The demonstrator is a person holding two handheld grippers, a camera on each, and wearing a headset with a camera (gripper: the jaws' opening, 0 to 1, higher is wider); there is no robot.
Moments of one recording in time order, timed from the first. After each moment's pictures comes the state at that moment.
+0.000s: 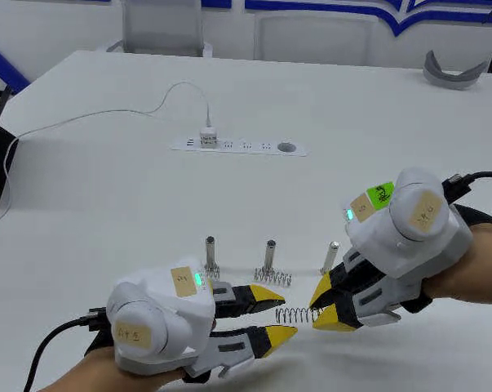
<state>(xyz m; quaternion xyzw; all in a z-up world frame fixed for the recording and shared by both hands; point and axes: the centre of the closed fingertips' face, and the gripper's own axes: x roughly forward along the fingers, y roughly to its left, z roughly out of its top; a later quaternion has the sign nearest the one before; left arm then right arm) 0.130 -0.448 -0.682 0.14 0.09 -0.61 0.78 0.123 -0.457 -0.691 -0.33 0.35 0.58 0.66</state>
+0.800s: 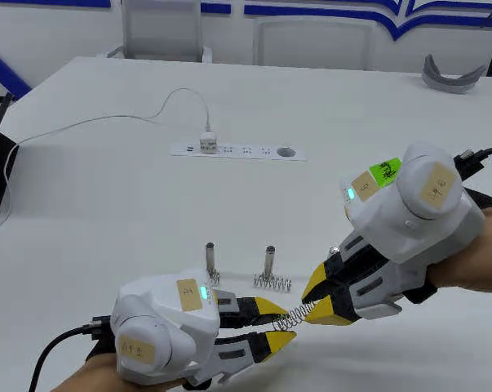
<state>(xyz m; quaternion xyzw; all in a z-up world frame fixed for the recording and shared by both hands) 0.129 -0.450 -0.684 0.17 0.08 -0.61 0.77 0.121 -0.438 -0.654 -0.31 0.33 0.58 0.67</state>
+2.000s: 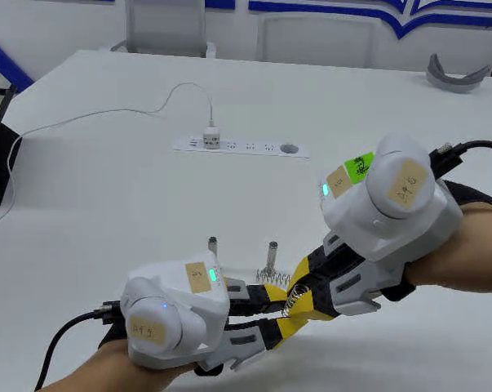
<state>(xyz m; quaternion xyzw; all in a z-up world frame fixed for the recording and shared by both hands) 0.131 -0.458 -0.673 0.14 0.07 -0.61 0.78 0.124 -0.425 -0.656 -0.34 0.34 0.56 0.67</state>
